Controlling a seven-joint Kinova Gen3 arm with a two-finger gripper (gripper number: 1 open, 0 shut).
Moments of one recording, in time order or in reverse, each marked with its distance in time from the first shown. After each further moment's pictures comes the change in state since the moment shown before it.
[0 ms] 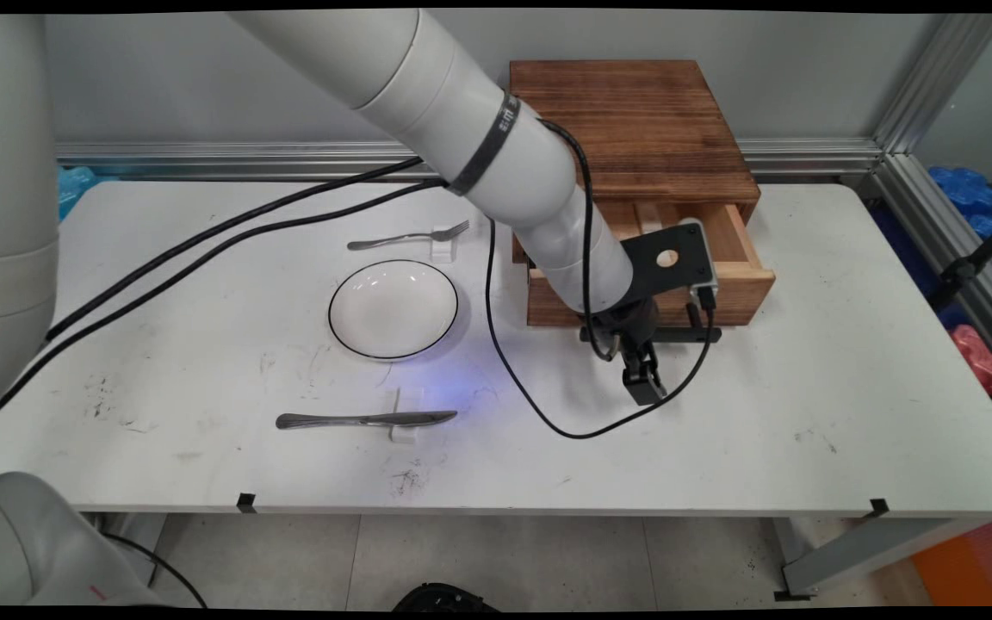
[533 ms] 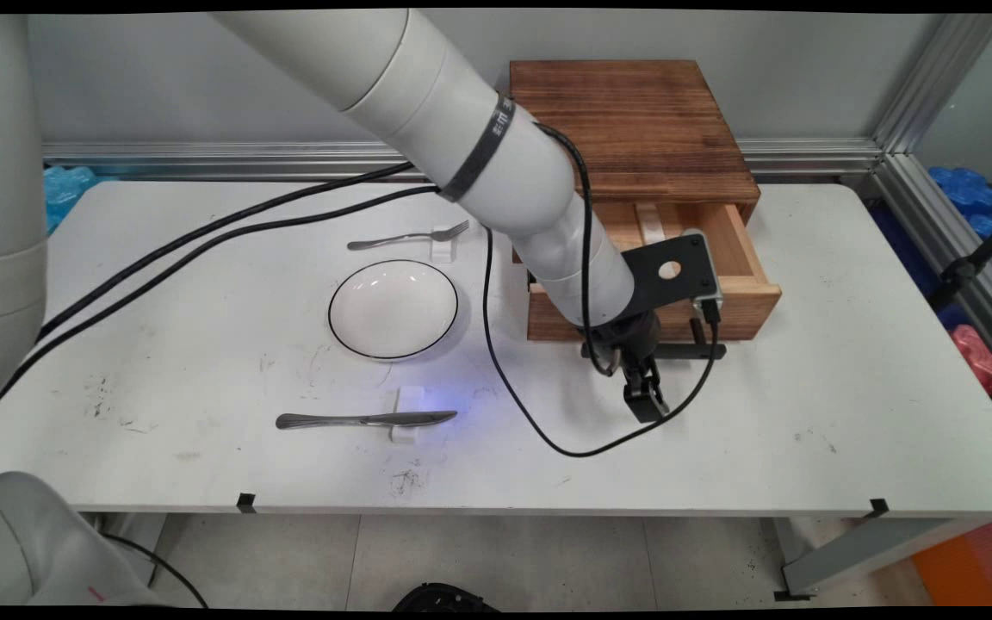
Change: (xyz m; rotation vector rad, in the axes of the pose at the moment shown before) arm 0.001 0.018 -0.007 -0.030 -0.002 -0.011
